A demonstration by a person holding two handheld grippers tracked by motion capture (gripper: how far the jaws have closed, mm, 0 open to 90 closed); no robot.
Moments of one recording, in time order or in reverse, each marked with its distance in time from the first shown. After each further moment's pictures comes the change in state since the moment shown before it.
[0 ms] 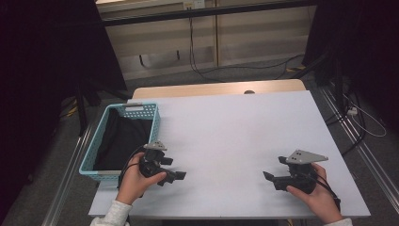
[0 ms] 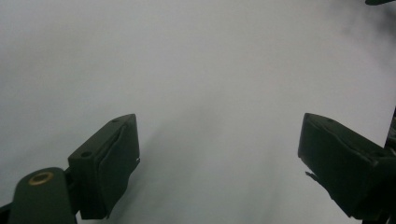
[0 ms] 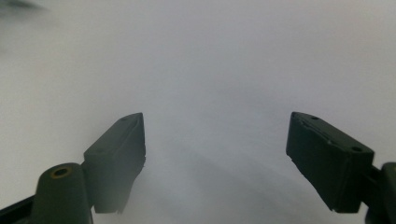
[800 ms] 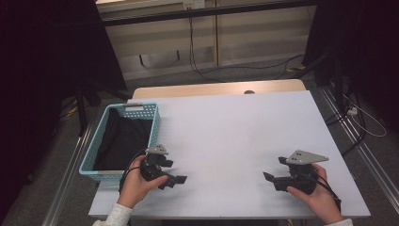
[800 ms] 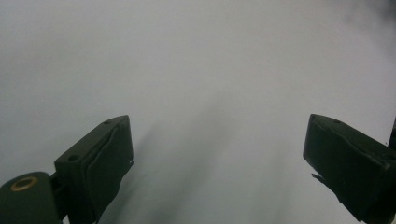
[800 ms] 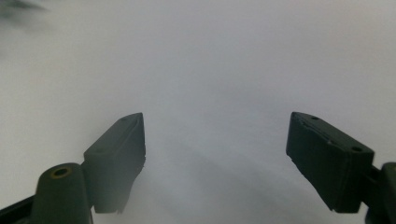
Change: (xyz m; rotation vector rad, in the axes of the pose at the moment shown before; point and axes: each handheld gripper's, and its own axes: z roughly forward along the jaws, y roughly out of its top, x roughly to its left) left arm -0.004 -0.008 0.005 0.001 0.006 0.039; right arm 0.001 0.001 -0.002 0.000 0.004 -0.004
